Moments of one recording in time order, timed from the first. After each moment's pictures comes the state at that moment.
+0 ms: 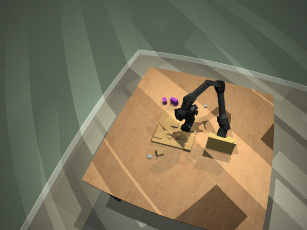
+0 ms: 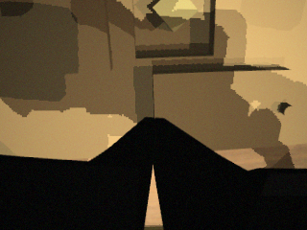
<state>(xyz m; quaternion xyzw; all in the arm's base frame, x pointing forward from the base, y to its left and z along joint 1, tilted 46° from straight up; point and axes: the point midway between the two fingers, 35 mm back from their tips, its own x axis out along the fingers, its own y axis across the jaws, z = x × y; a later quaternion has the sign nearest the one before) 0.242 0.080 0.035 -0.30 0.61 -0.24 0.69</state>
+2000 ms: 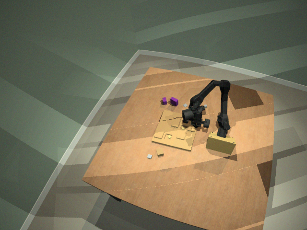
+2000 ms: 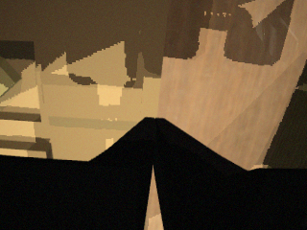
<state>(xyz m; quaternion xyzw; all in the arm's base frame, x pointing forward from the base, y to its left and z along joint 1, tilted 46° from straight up) 0.200 0.049 0.035 0.23 0.30 -0.59 0.71</state>
